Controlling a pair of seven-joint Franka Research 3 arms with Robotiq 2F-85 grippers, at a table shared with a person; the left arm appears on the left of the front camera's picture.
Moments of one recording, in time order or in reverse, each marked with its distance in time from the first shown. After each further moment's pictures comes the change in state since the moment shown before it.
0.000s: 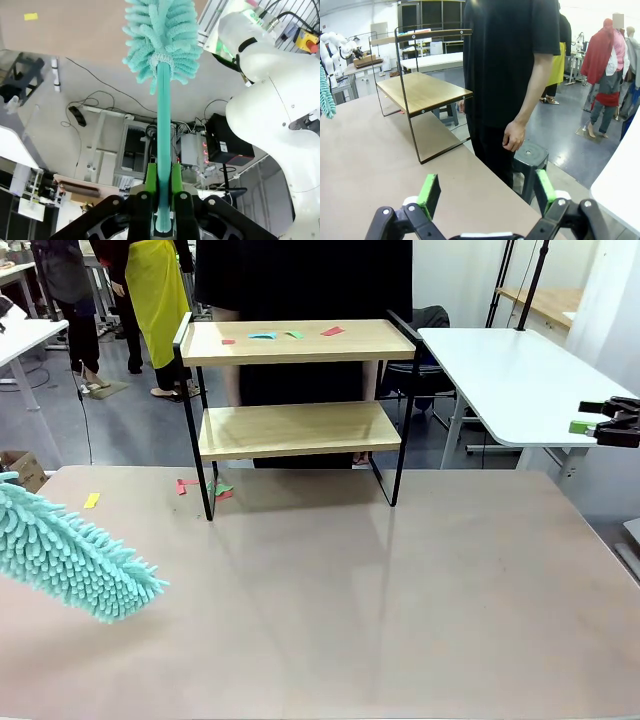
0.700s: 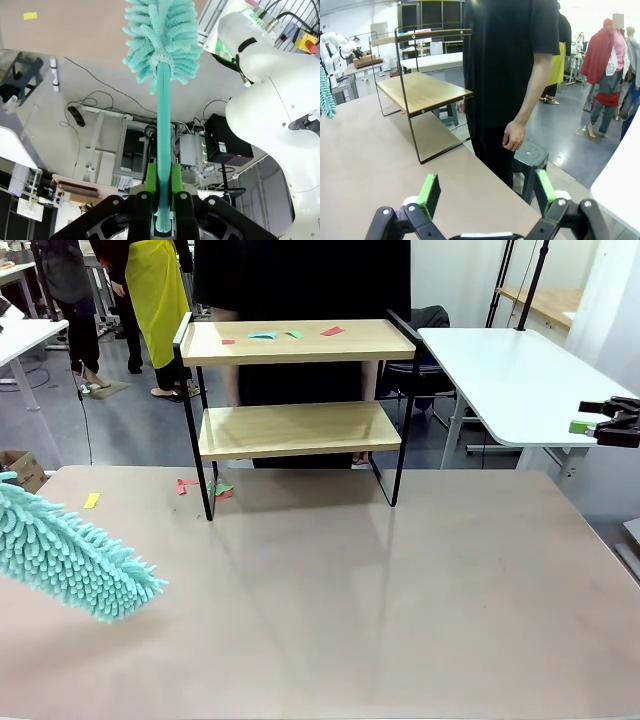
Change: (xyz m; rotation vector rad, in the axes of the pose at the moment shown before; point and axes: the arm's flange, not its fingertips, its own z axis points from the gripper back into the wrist) left arm -0.002 0.001 -0.001 -0.005 -0.002 0.004; right arm 0.000 0.000 0.000 0.000 0.000 0.000
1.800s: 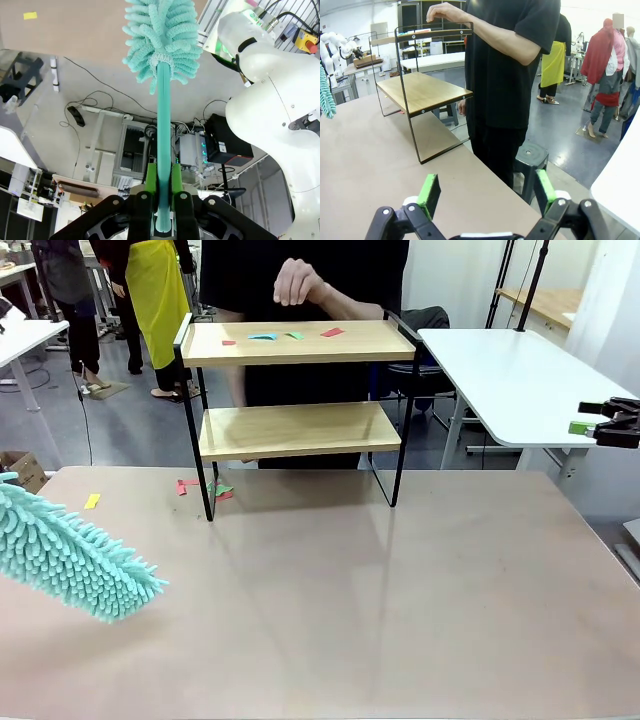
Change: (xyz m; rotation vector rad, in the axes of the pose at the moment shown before) left arm 0.000 0.000 0.000 0.000 0.000 0.000; right arm 0.000 0.000 0.000 0.000 0.000 0.000
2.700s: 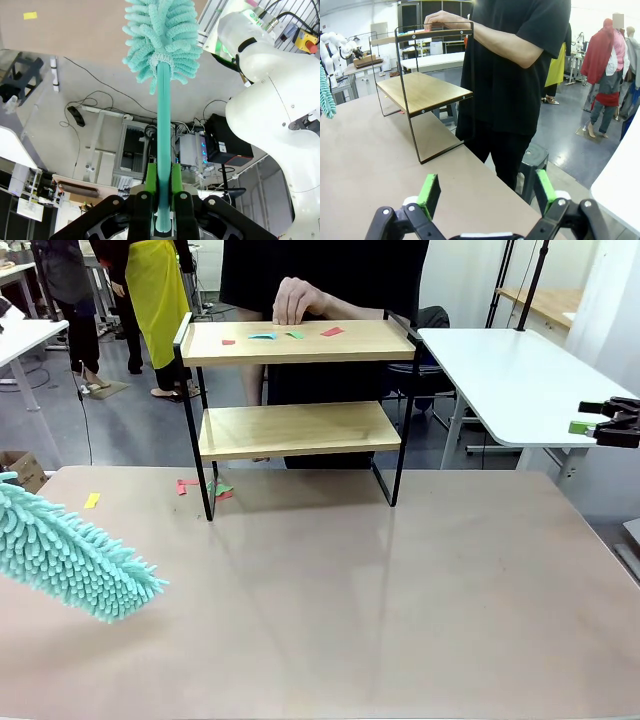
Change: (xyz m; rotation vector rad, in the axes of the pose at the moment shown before) left arm 0.000 0.000 0.000 0.000 0.000 0.000; right arm 0.000 0.000 0.000 0.000 0.000 0.000
